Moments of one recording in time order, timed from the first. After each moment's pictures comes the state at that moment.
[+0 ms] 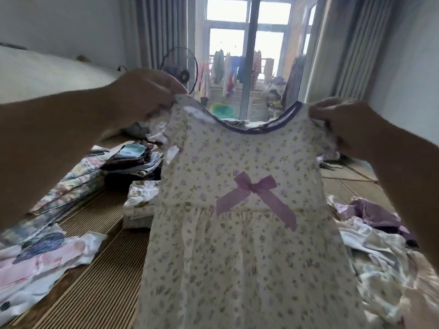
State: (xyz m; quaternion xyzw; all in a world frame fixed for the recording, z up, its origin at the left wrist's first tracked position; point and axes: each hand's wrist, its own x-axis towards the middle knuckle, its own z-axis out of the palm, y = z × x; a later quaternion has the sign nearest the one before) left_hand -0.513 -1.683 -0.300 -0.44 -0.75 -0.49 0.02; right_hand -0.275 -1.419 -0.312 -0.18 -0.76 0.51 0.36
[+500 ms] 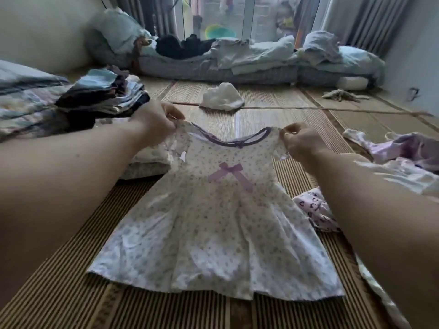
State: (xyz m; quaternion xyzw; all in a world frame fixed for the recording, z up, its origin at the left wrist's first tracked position) left_hand -0.621 -1.545 -0.531 -0.37 -0.84 -0.39 -0.04; right_hand -0.406 -1.324 -0.558 -0.36 -0.79 0.44 0.25
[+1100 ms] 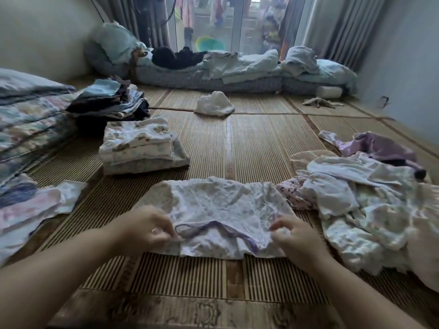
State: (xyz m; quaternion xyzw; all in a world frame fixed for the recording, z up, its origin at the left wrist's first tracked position) left_hand -0.503 -1.695 -0.625 -0.58 -0.79 -0.13 -0.12; right_hand -0.243 -1.471 -0.626 -0.36 -0.87 0.32 0.12
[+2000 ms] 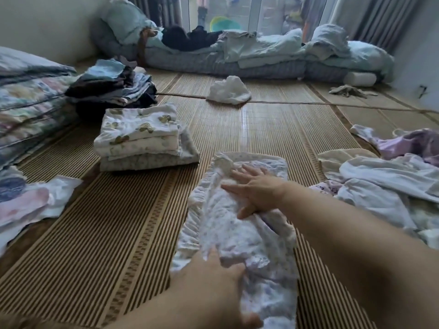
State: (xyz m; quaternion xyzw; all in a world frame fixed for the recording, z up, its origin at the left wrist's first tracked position) left_hand -0.398 -1.625 -0.630 -0.45 -0.83 0.08 -0.32; right_hand -0.434 -1.374 -0.655 -0.03 -0.98 -0.05 -0.17
